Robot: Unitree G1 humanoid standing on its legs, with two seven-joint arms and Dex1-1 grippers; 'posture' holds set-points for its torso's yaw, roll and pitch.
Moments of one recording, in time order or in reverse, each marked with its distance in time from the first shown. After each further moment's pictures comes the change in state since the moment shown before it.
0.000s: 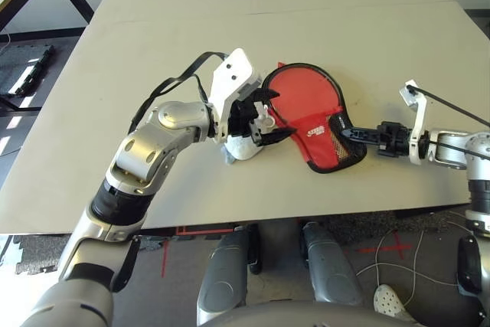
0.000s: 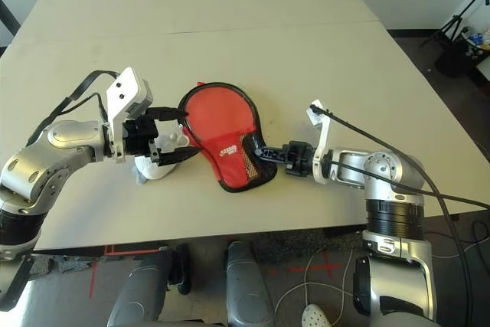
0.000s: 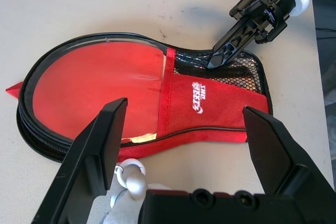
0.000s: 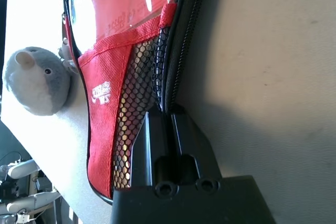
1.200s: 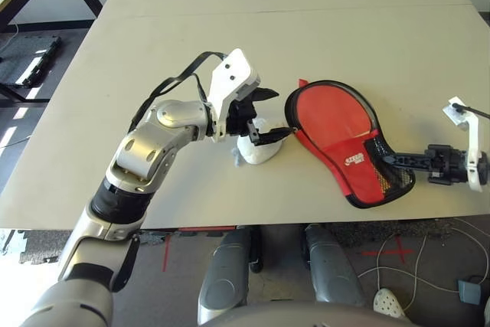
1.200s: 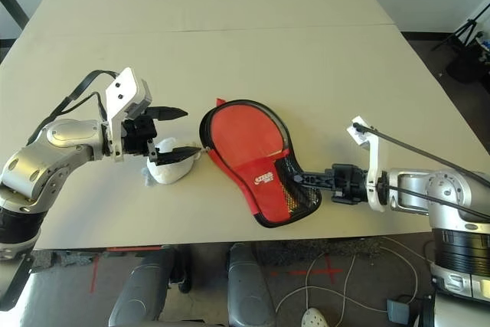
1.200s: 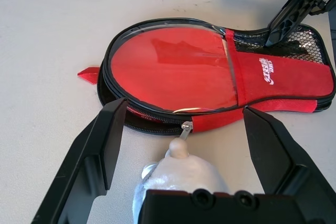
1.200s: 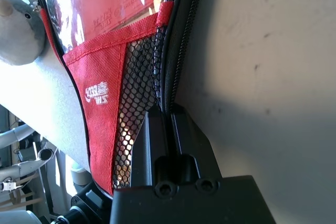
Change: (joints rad) left arm 0.001 -0.004 0.002 0.034 0.029 -0.041 -0.026; right arm 0.245 -0.306 -0.047 -0.146 0.093 0.065 0.178
